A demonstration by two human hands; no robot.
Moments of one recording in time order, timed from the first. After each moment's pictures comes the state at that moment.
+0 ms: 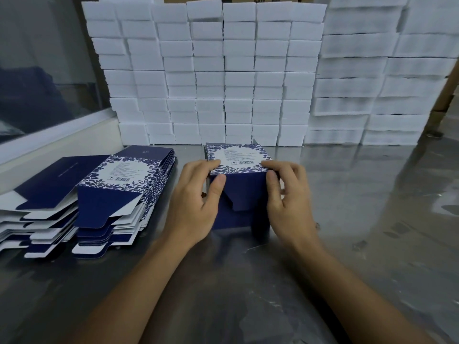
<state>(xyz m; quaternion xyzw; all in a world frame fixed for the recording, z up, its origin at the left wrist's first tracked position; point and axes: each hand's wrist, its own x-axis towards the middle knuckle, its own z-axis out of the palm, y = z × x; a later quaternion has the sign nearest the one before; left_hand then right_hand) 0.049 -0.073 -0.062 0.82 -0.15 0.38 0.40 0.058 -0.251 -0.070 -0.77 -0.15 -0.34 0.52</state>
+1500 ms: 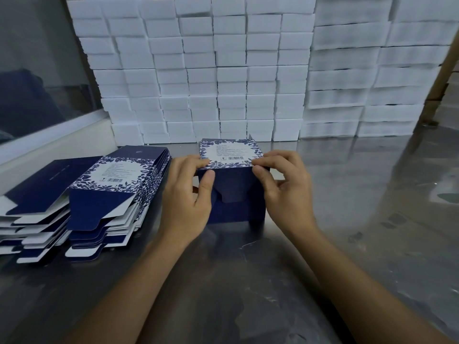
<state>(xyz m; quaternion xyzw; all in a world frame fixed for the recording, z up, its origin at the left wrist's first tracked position) 0.053 -0.075 -0.067 0.80 -0.15 0.43 0.40 0.063 -0.253 -0.060 -0.74 -0.18 -0.38 0.54</state>
